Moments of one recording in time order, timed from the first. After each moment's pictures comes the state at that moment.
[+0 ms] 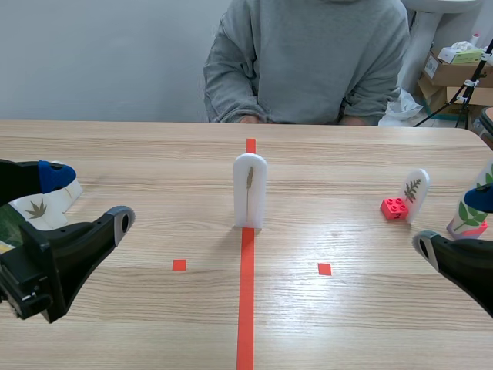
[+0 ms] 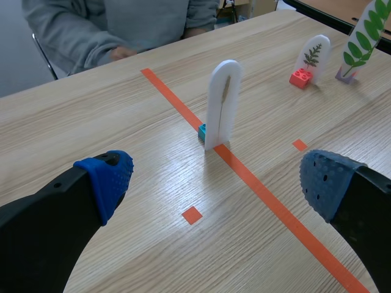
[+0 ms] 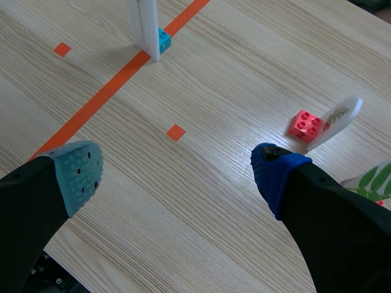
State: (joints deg) left arm 38.5 -22.9 -12.9 118.0 -21.5 -36.5 3.2; right arm -41.1 24.8 27.6 122.9 30.8 43.1 -26.7
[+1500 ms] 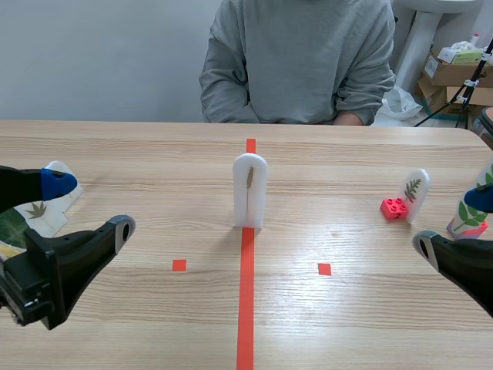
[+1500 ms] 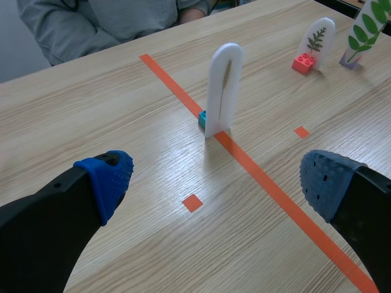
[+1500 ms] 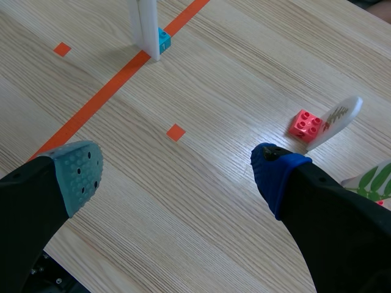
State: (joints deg) left arm 38.5 -22.9 -12.9 118.0 -21.3 -36.5 5.8; right arm -41.1 24.8 27.6 122.9 30.8 43.2 -26.7
